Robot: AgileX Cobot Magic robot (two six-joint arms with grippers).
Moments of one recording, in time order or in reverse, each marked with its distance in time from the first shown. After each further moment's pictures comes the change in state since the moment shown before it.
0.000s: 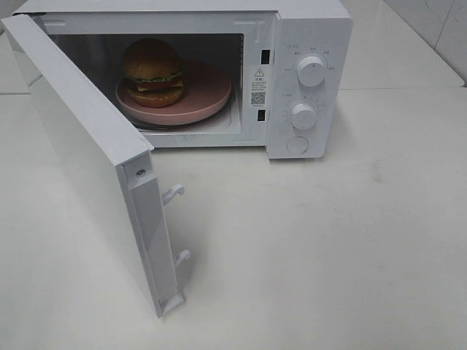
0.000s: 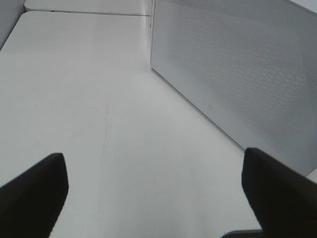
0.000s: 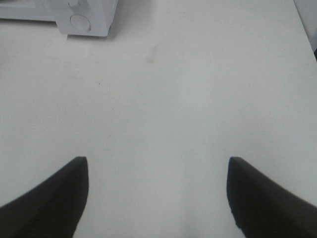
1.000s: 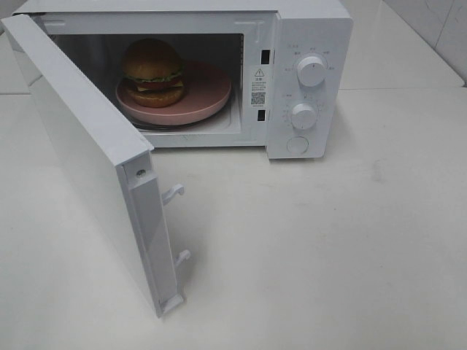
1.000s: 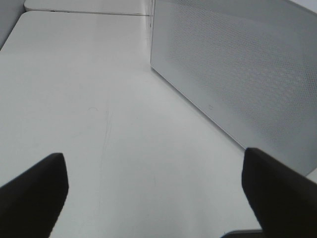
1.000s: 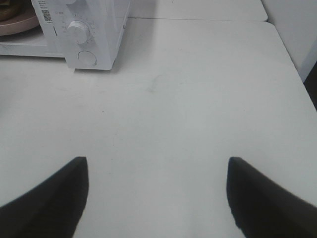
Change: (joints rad) left arm 0.000 0.000 0.000 0.000 0.000 0.000; right arm -0.005 -0.132 0.004 0.005 0.002 -0.001
